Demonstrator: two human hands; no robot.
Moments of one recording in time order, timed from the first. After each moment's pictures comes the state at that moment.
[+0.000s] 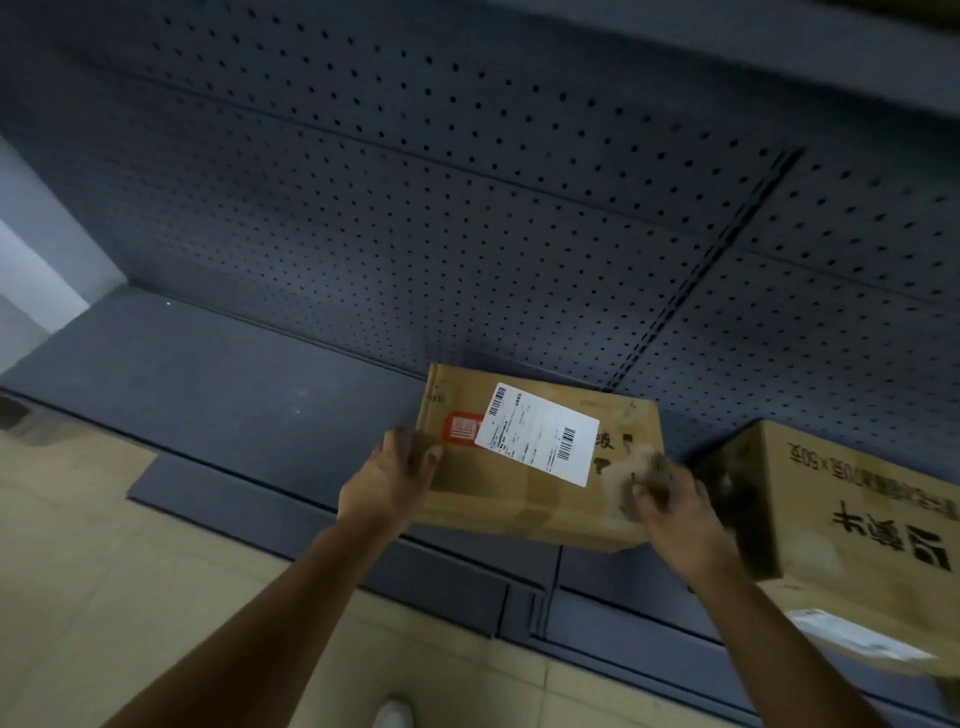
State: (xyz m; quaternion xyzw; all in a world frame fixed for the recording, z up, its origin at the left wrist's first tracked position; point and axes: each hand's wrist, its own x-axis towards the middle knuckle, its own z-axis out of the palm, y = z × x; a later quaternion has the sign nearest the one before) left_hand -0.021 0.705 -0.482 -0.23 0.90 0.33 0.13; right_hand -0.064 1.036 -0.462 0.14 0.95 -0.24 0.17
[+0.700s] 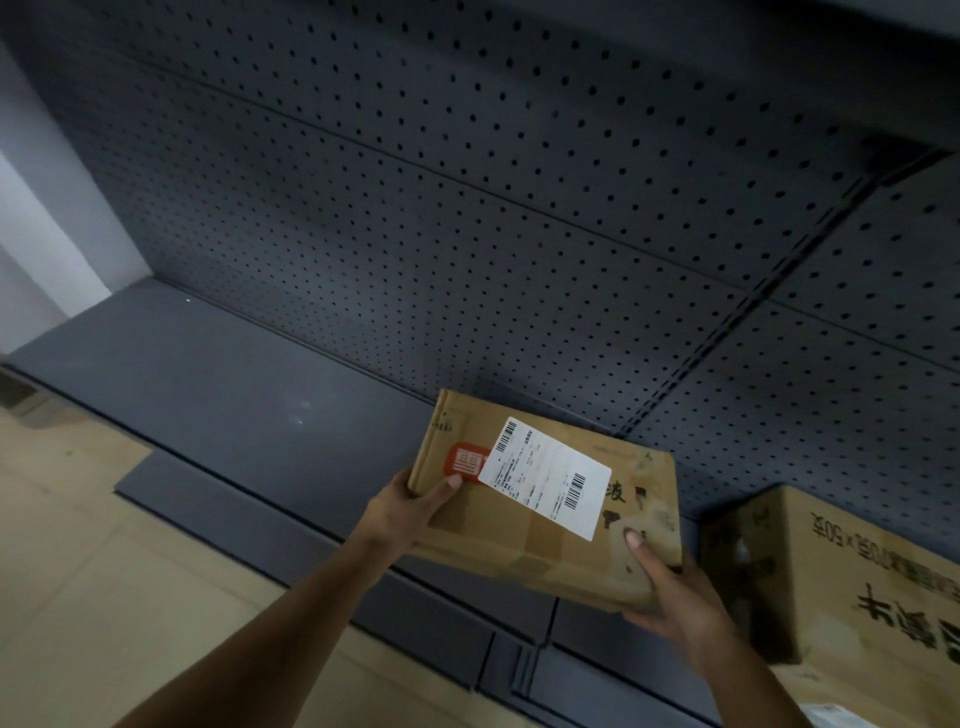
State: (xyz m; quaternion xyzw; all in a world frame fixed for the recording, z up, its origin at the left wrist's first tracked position) left_hand -0.035 0.713 -0.525 -0.34 0.69 0.62 0.14; right_hand -0.076 1.039 -0.503 0.31 0.74 -0.55 0.22
